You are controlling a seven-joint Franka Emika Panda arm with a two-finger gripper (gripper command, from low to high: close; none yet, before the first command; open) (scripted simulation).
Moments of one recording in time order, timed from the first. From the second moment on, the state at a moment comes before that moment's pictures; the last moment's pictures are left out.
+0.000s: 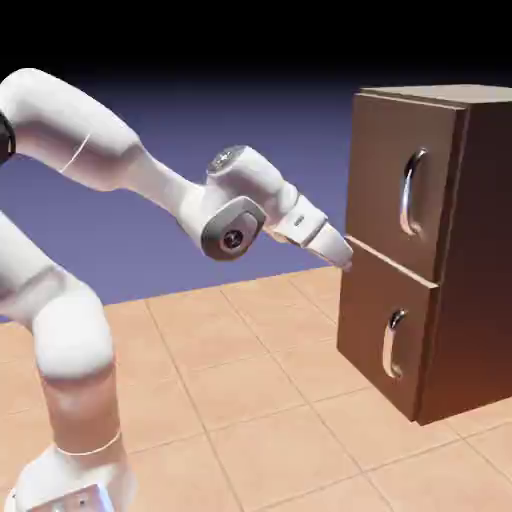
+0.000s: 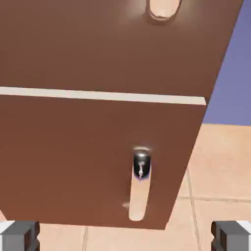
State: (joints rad) arm 0.03 -0.57 -0.02 -2.80 -0.05 3.03 0.72
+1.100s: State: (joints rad) arm 0.59 -0.69 -0.56 -2.58 -1.49 2.87 0.28
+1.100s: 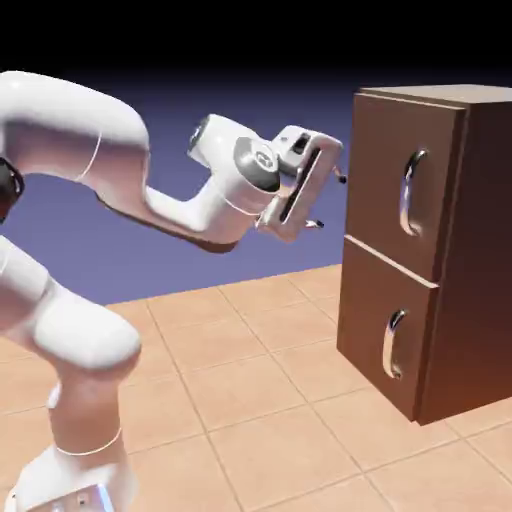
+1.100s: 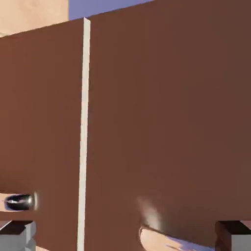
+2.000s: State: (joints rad) arm 1.04 -0.78 -1.00 -2.39 -2.66 2.73 -0.08
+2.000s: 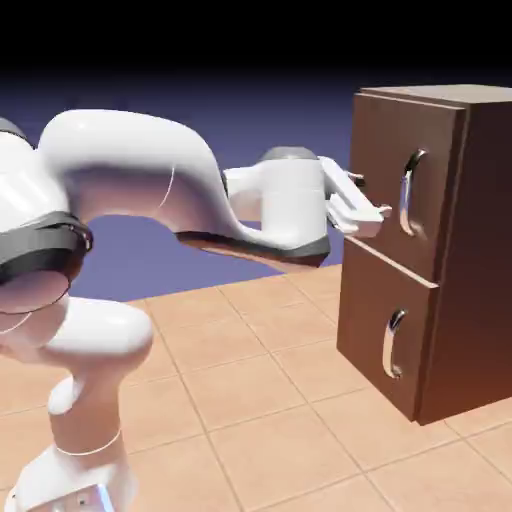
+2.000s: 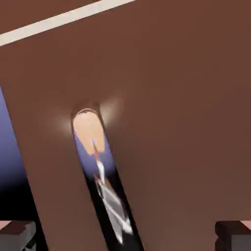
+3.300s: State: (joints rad) arm 0.41 -0.35 -0.40 -2.32 -2.89 2.70 0.42
